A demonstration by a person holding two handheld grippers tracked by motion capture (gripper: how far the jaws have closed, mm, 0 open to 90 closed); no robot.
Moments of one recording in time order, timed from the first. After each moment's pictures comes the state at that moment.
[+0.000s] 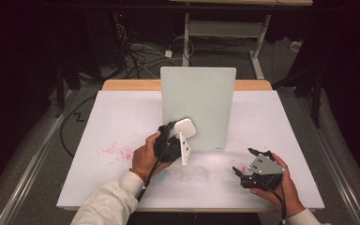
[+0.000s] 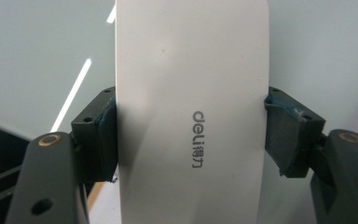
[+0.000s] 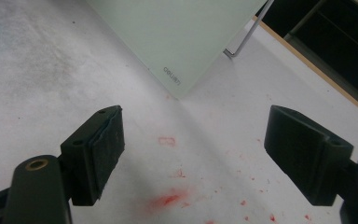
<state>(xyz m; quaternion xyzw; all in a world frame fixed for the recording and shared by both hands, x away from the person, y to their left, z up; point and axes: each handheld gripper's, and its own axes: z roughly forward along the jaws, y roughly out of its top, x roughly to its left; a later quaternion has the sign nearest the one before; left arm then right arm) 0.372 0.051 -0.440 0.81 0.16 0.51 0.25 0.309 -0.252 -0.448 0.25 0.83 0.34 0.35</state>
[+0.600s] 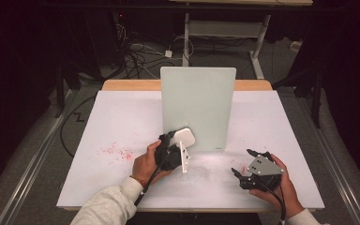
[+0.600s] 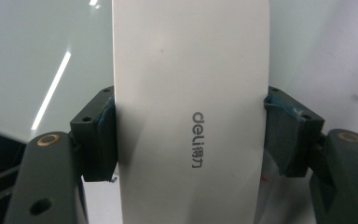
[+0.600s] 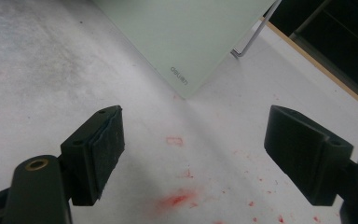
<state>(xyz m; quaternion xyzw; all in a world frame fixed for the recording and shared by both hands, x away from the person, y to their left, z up) 0.356 0.044 -0.482 0.84 0.14 0.48 0.21 0.307 -0.250 -0.450 0.24 0.84 0.34 0.35</state>
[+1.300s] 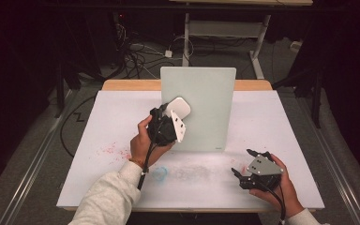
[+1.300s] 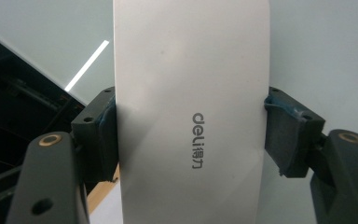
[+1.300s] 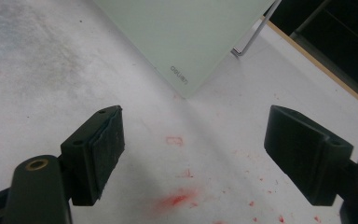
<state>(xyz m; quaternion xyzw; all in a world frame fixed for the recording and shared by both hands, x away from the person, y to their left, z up) 0.389 0.058 -0.388 0.78 0.25 0.50 0.28 0.308 -0.250 -0.450 0.24 0.84 0.34 0.35</state>
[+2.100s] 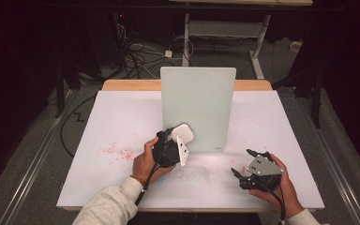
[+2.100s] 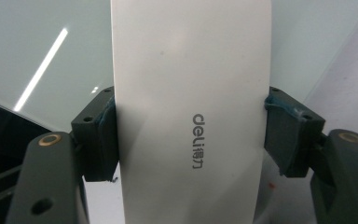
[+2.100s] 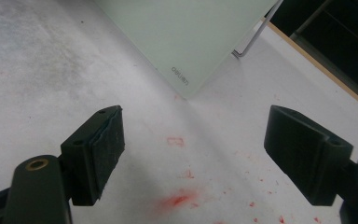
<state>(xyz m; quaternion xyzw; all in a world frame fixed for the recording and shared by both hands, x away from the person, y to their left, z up) 0.362 0.053 -0.458 0.84 0.20 0.44 0.26 0.307 -0.249 -0.450 0.24 0.84 0.34 0.34</state>
